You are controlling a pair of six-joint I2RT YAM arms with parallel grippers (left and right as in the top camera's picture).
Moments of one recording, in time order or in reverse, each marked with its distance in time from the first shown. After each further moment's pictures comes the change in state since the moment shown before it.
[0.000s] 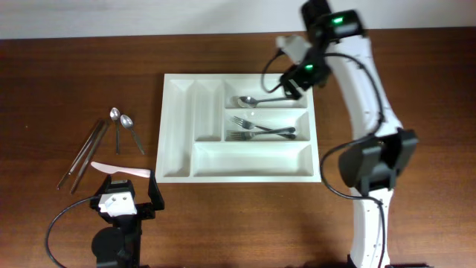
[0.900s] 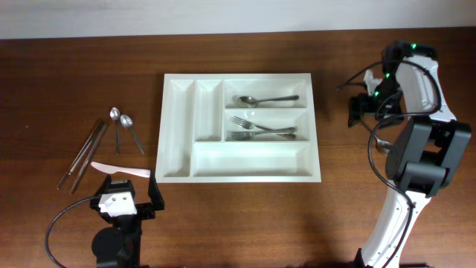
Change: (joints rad) left arm 0.000 0.000 0.000 0.000 0.000 0.000; right arm -0.404 -0.028 -0.529 0.168 0.034 0.283
